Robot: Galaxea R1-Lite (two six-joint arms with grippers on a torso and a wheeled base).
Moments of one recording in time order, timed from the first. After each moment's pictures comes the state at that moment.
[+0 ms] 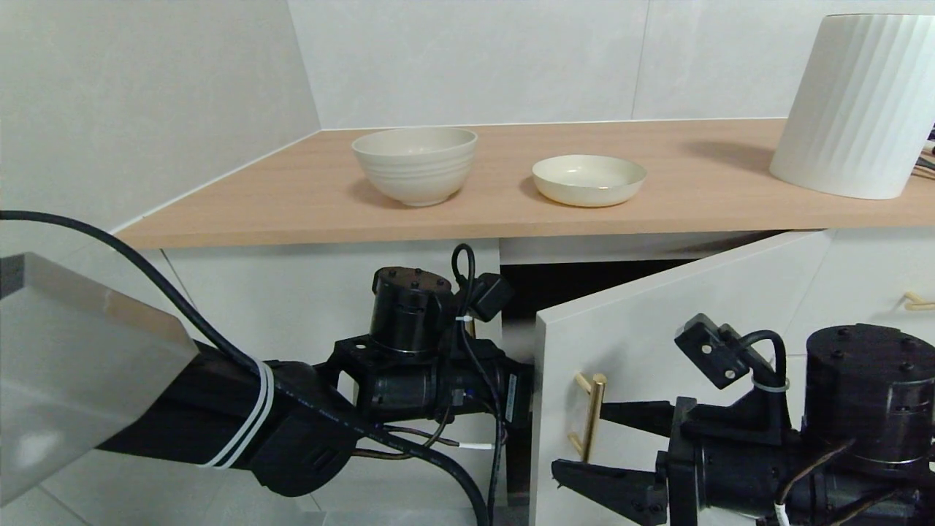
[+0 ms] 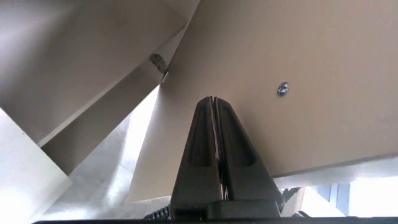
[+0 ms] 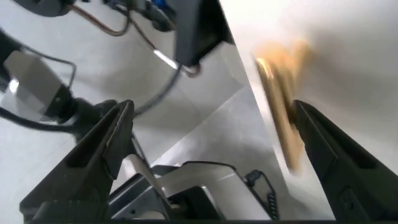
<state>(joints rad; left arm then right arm) -0.70 1.97 -0.91 -0.67 -0.47 -0.29 0.75 1.58 -0.43 -0.89 0.35 0.29</state>
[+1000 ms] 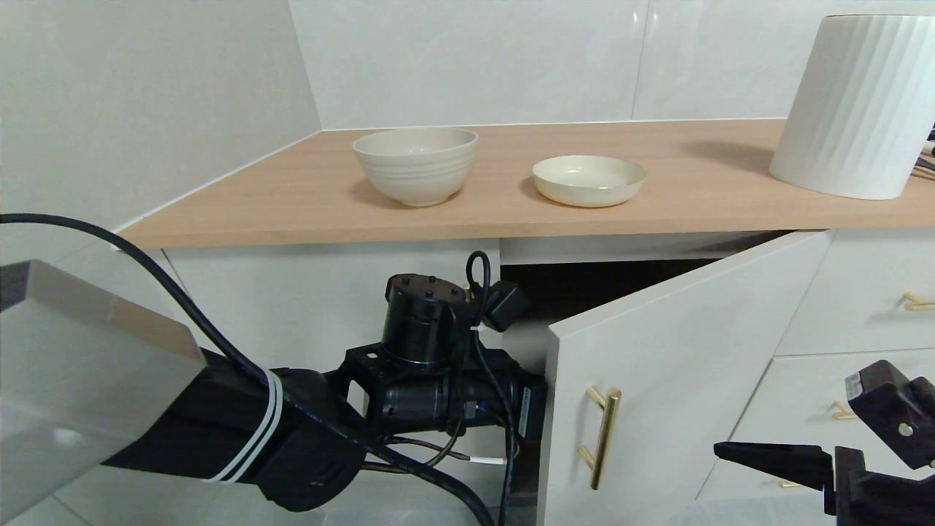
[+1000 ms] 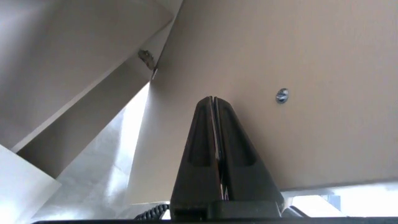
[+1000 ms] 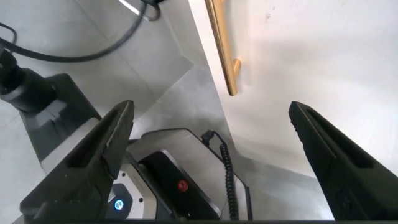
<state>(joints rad) -0.74 1.97 -0.91 -0.67 -0.47 -0.29 0.78 1.15 -0.31 -0.50 0.12 0.17</state>
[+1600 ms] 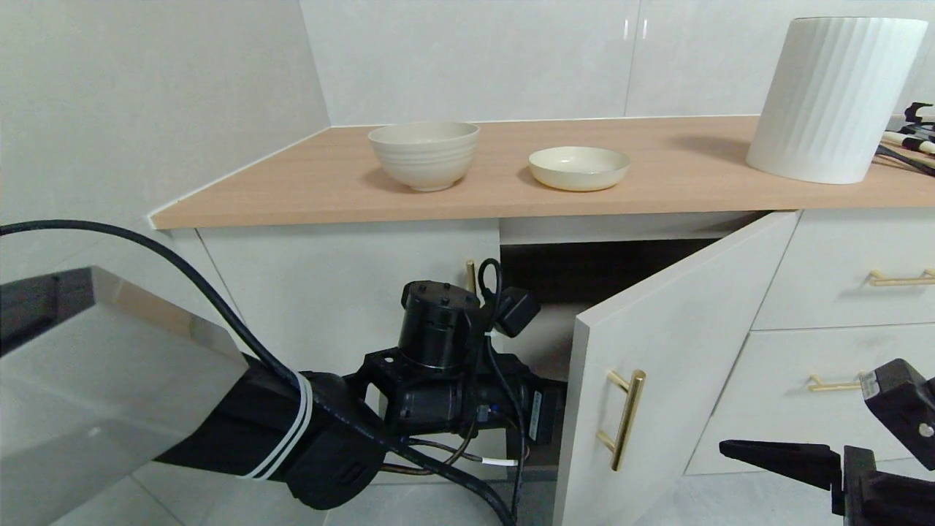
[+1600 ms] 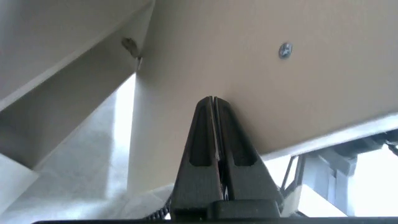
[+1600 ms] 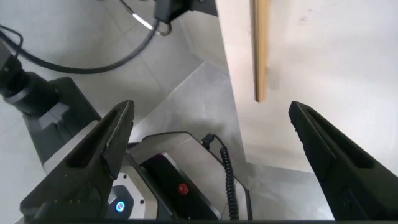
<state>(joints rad) -0.75 2.02 -0.93 -0.70 -0.46 -0.29 0.78 1.13 -0.31 -0.50 0.12 0.17</state>
